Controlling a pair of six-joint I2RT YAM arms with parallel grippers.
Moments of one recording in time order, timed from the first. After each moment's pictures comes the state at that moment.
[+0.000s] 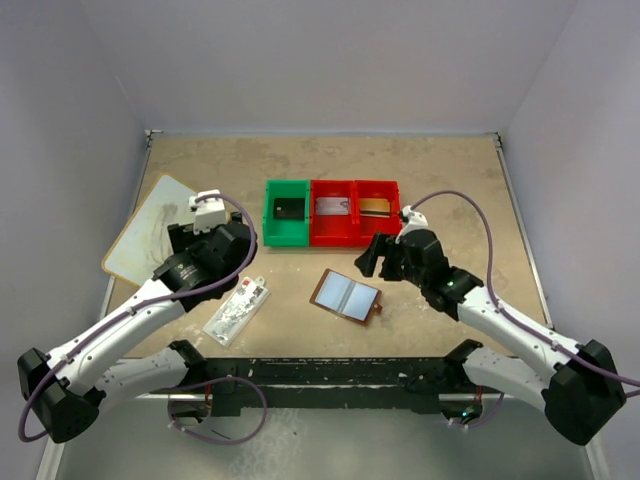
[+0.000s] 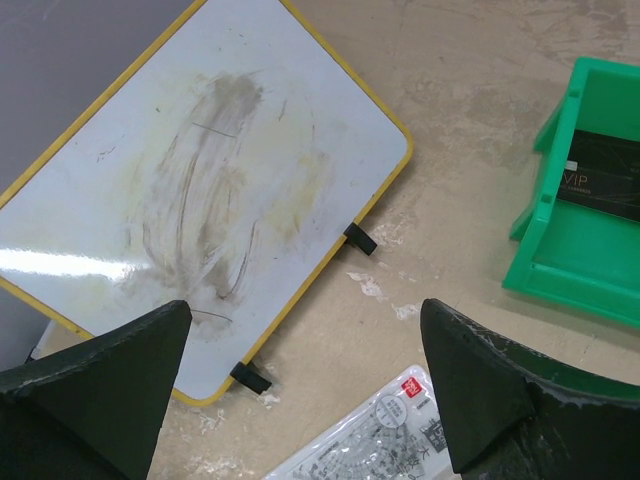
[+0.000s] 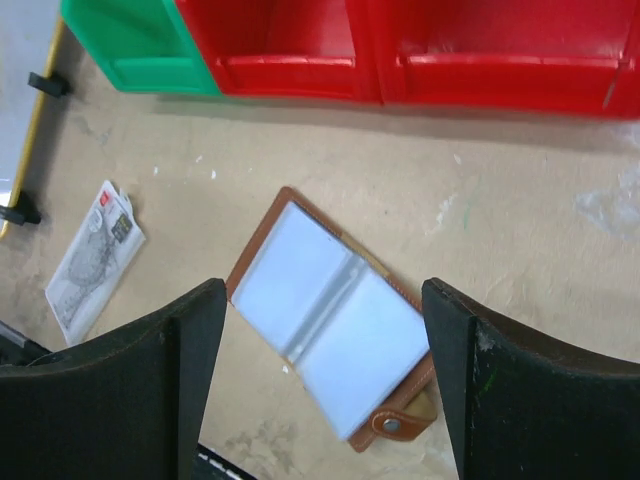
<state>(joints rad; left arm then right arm) -0.74 0.97 0.89 -0.74 -1.04 -0.58 0.58 1.00 0.58 -0.13 0.00 0.60</state>
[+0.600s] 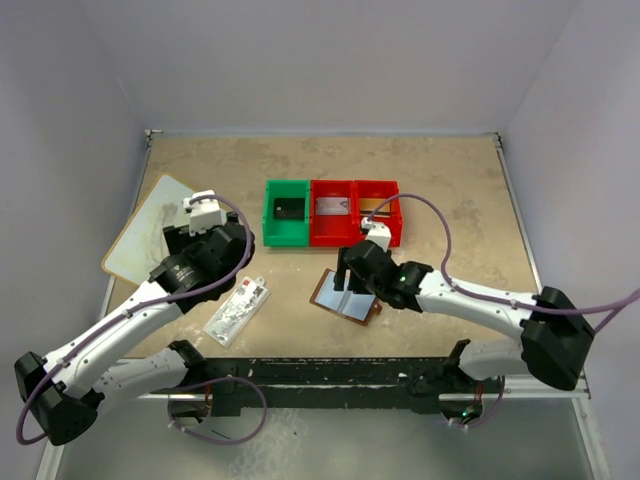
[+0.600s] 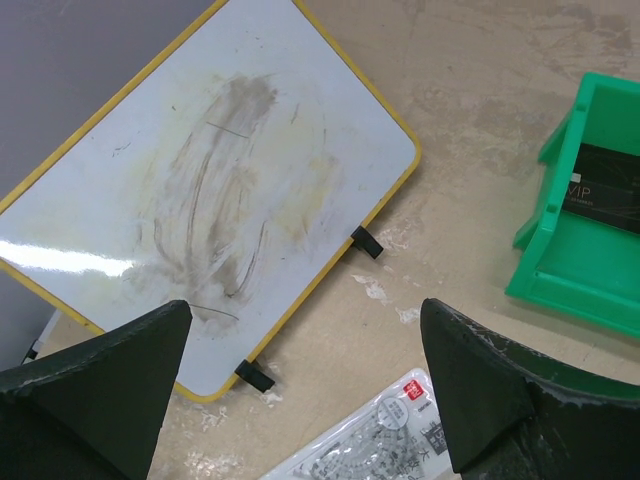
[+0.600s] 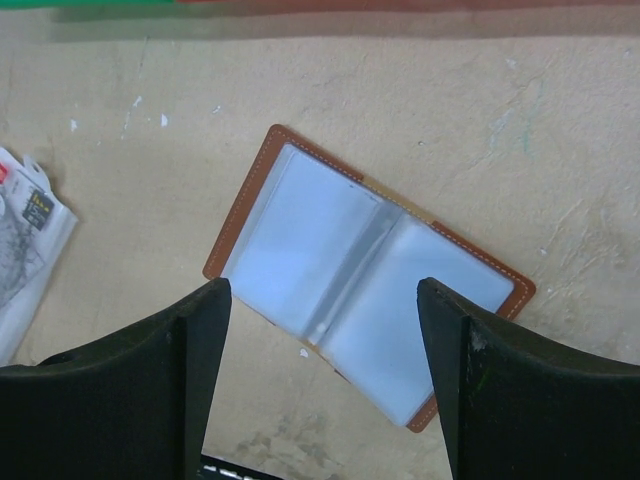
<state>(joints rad) -0.74 0.96 0.90 -0.77 -1.05 -0.61 0.93 1.26 0.75 -0.34 0.38 0.84</state>
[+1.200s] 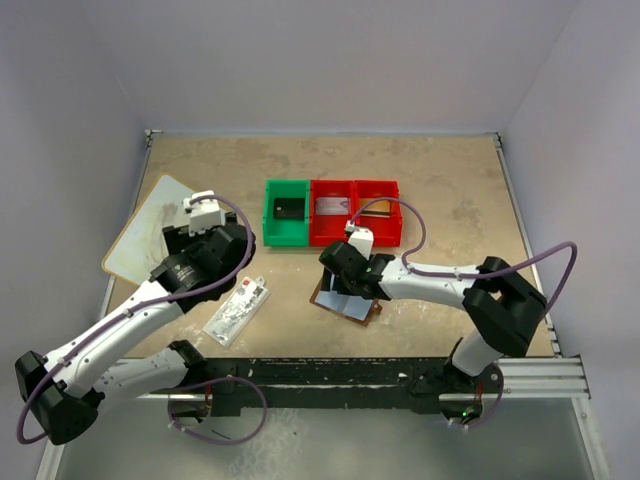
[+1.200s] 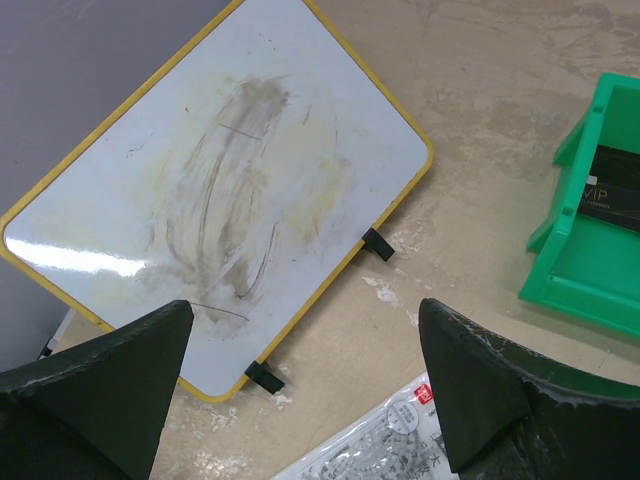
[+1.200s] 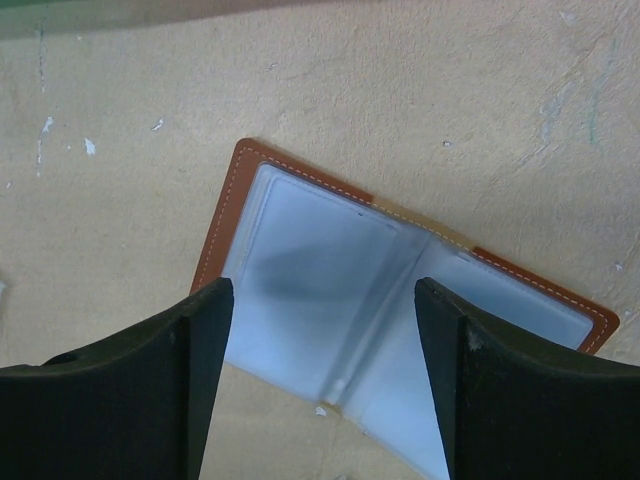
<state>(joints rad) -0.74 0.95 0.90 -0.79 -1.08 -0.62 0.96 1.58 0.89 -0.37 0.41 0.97</state>
